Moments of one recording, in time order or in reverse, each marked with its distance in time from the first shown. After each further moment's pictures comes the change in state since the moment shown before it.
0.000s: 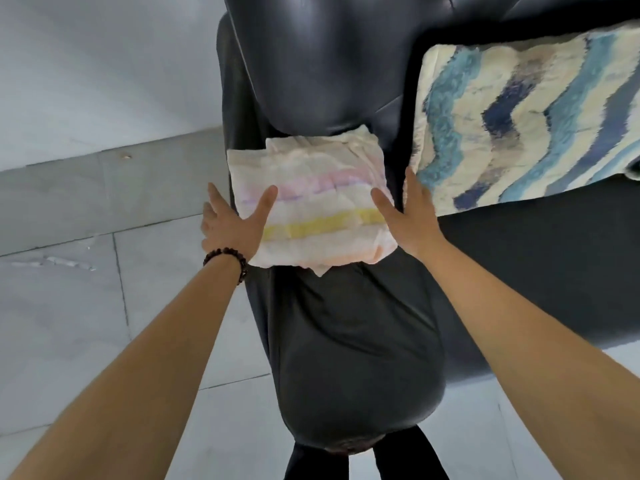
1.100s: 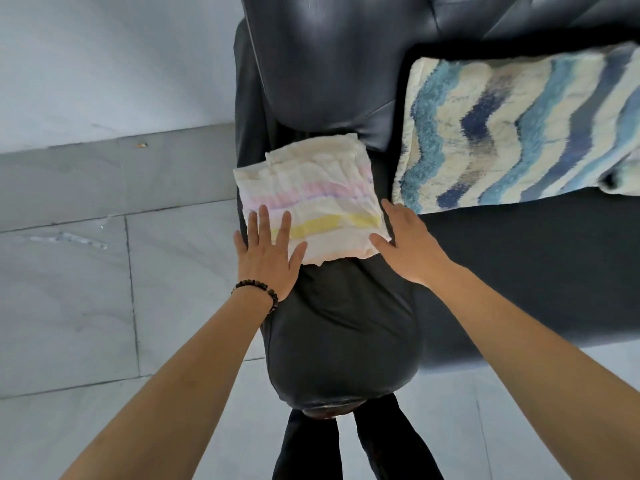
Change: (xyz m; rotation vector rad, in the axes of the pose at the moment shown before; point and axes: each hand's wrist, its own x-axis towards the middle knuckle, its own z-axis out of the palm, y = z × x) left_hand -0.089 -0.034 0.032 0.737 -0.044 0.473; right_hand -0.076 0.001 -0.044 -0.465 -0.289 -0.168
